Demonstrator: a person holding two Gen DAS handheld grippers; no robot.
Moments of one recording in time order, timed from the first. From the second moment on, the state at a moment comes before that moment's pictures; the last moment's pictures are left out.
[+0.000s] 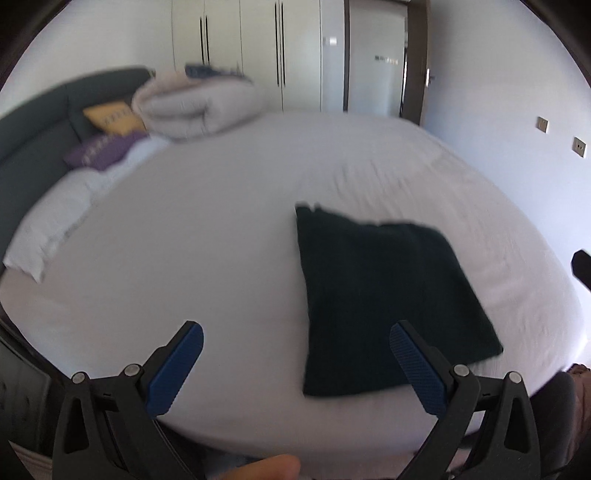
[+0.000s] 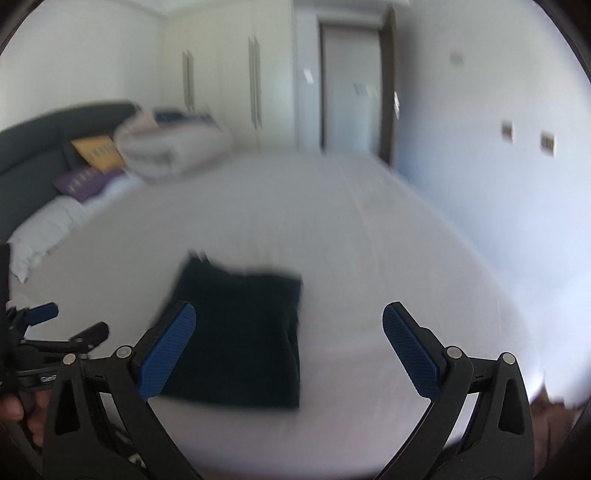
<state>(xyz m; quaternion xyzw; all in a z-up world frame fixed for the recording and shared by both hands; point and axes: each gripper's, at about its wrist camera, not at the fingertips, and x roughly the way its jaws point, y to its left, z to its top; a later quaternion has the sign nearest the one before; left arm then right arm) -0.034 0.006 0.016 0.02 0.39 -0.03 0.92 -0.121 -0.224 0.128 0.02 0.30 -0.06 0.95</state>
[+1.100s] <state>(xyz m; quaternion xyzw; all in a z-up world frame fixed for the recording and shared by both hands) -0.032 0.018 -0.030 -0.01 0.44 -0.02 0.90 -0.072 -0.204 0.046 0.01 0.40 -0.07 0.91</state>
